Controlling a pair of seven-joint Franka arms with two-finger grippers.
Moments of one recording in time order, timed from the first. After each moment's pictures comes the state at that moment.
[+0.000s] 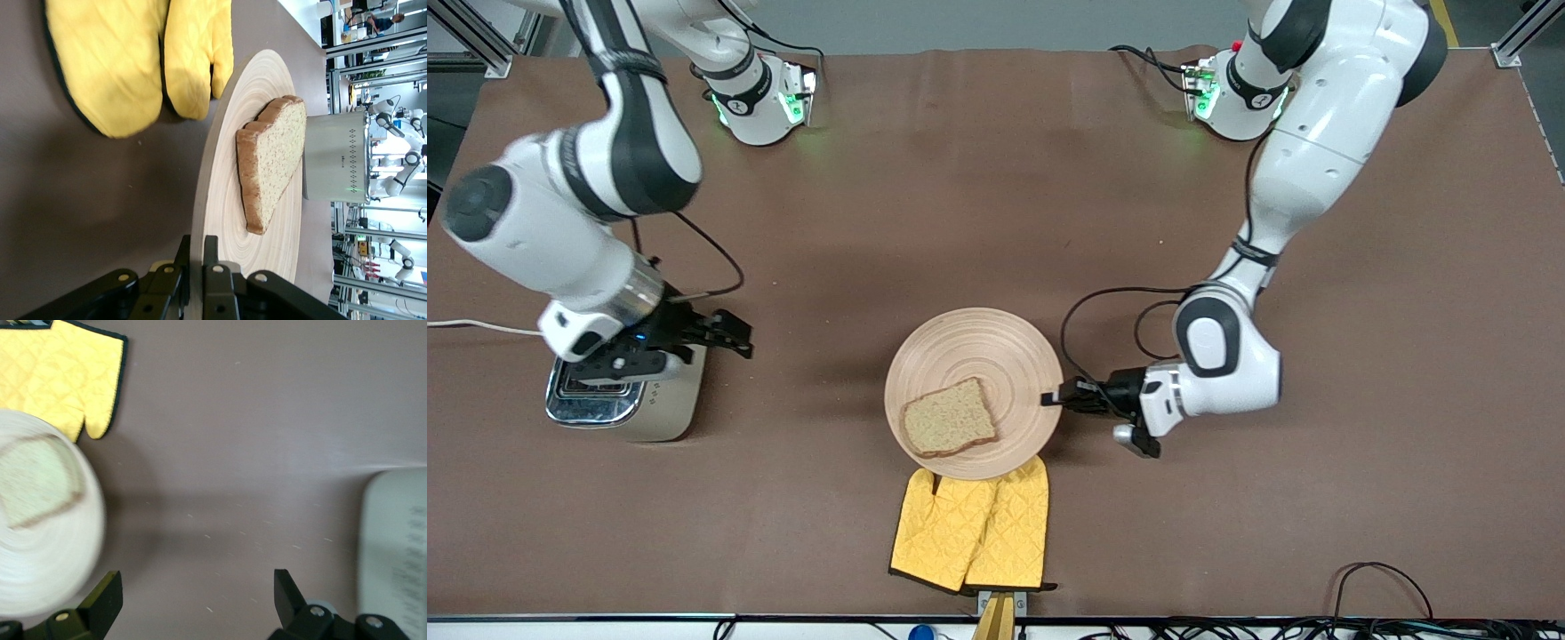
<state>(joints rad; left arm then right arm) -0.25 0.89 -0.24 -1.46 -1.26 2.31 0.68 0.20 0.22 -0.01 -1.85 0.19 2.22 0.07</state>
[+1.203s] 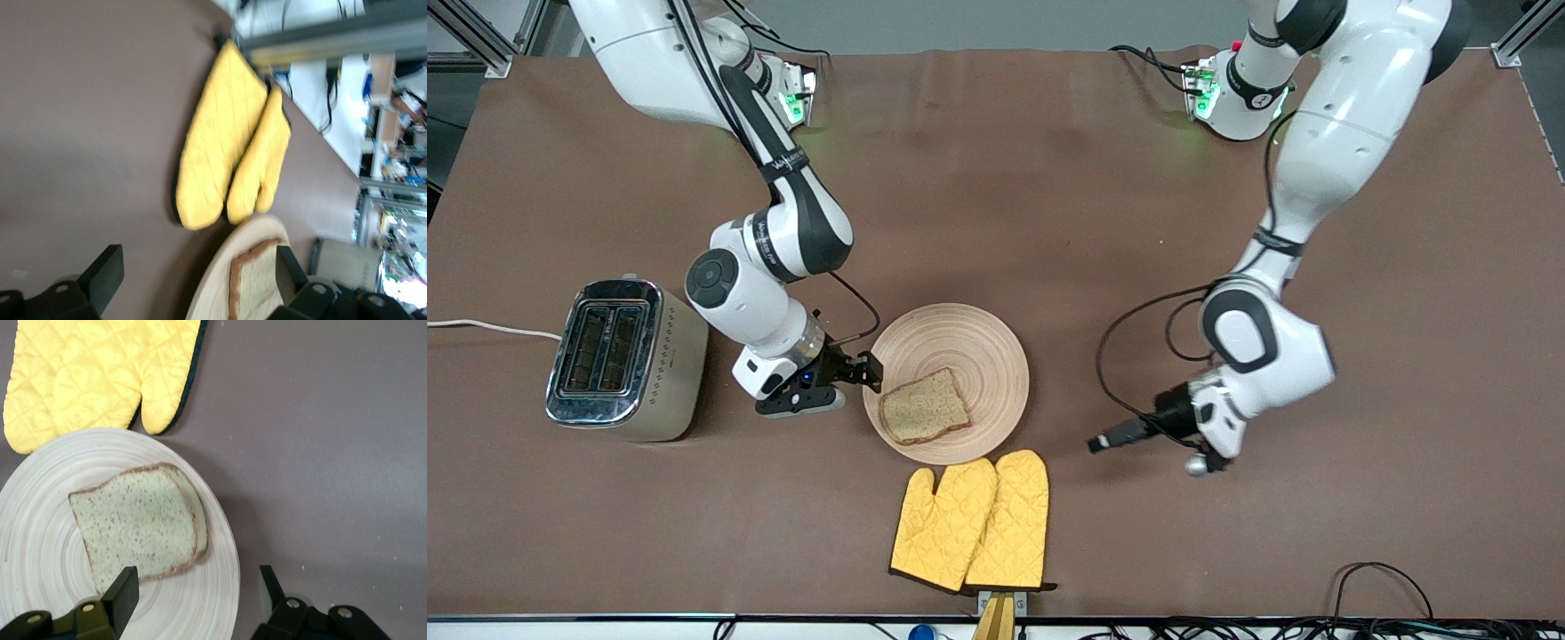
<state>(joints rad) -0.14 0.76 -0.22 -1.49 -1.09 2.53 0.22 0.38 0.52 0.01 -1.78 0.27 2.53 0.11</state>
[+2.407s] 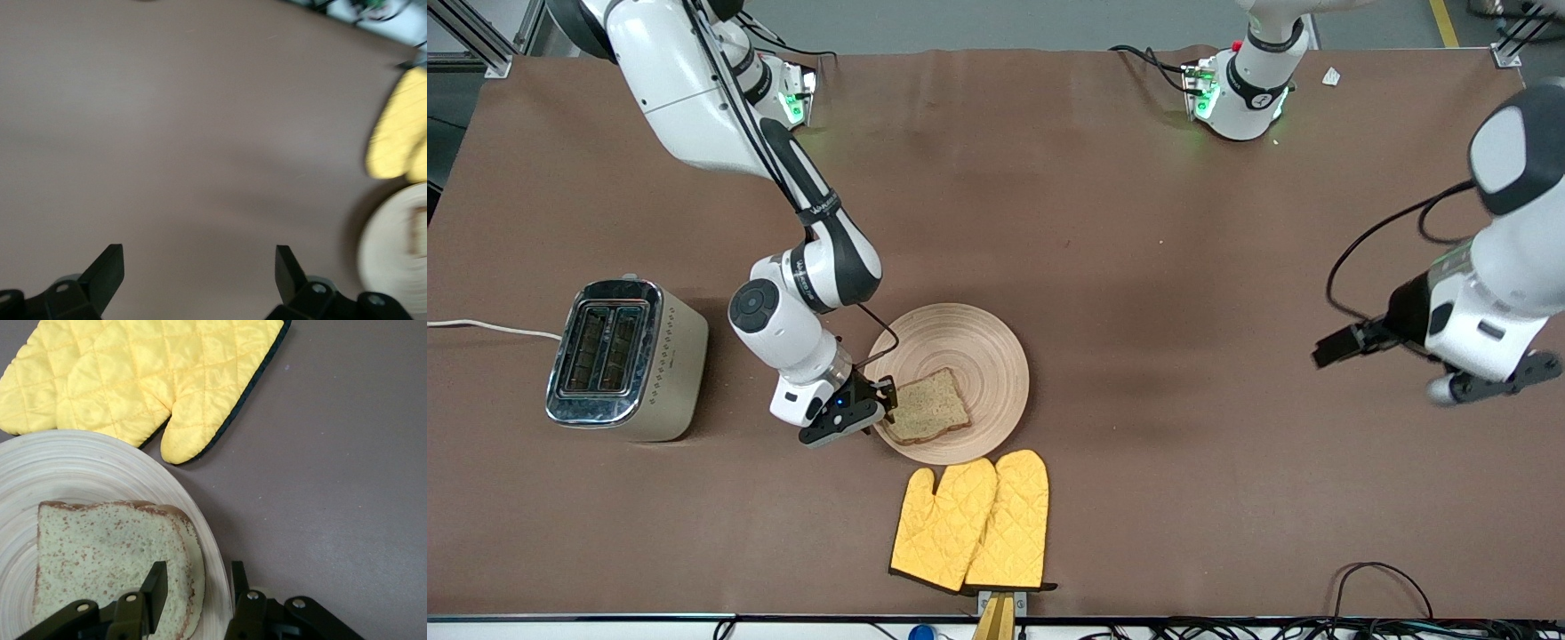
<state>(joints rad) 0.06 0.27 -0.22 -1.41 0.01 1.71 -0.40 0.41 0.69 0.00 -1.68 0.27 2.69 -0.19</state>
